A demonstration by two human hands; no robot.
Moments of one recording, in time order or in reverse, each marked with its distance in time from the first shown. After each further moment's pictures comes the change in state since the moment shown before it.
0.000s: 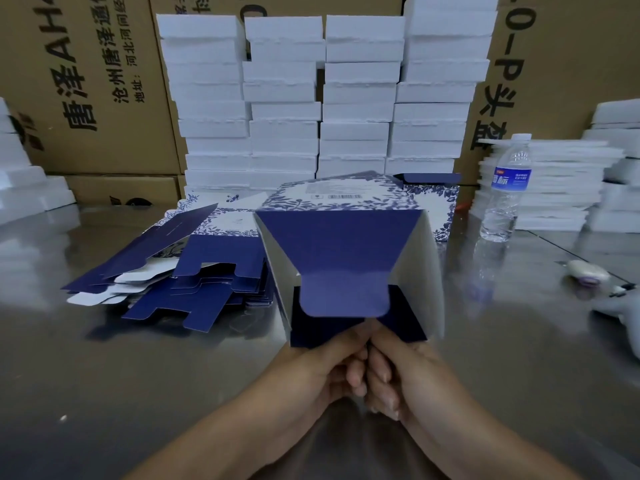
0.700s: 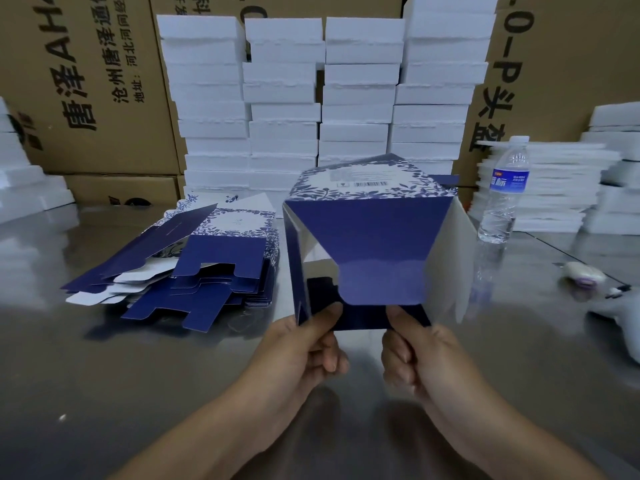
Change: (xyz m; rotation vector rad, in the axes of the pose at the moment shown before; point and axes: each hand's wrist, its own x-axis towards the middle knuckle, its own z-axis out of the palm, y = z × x) left_hand 0.012 -0.002 -0.020 -0.008 0.110 0.095; right_hand 0.007 -0.009 -0.018 -0.116 0.119 -0.043
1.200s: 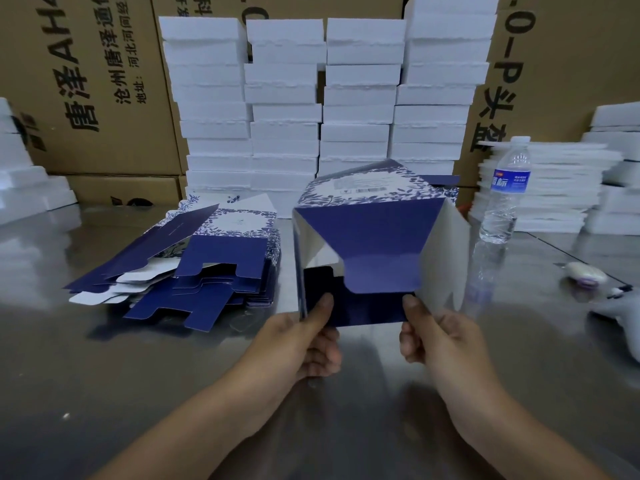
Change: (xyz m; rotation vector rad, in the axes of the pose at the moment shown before) left_hand 0.005 0.006 -0.007 0.177 0.096 -0.100; right_hand 0.012 0.010 -0.011 -0.020 0.271 -0.253
